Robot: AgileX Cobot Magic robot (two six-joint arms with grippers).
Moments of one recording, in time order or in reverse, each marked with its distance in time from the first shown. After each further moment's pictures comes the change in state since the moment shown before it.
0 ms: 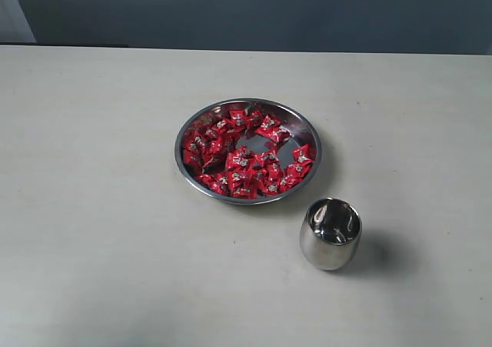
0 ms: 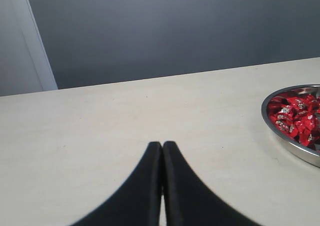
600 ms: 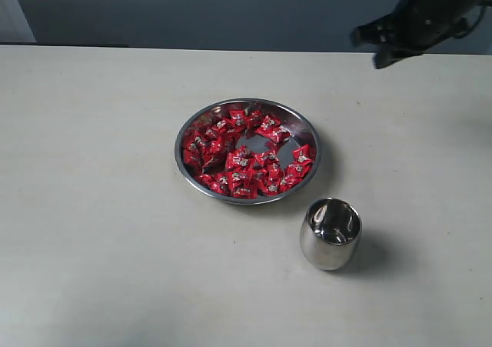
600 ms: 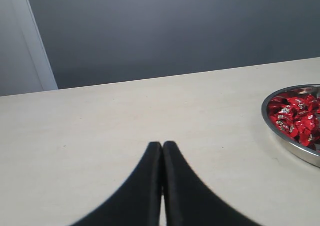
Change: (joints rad) left arm 0.000 0.000 0.000 0.000 0.000 0.000; right arm 0.225 0.637 -0.447 1.581 1.062 -1.655
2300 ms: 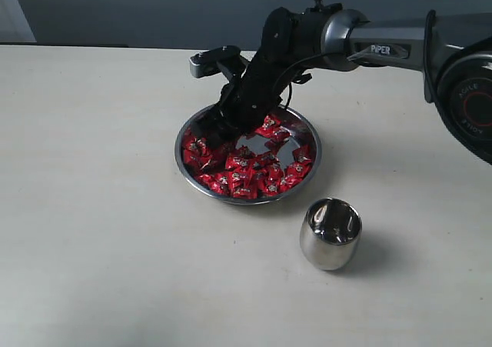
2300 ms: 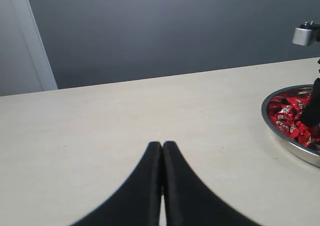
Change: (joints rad) left arm 0.000 0.000 0.000 0.000 0.000 0.000; right arm 0.414 0.348 -0.173 0.224 -0.043 -0.176
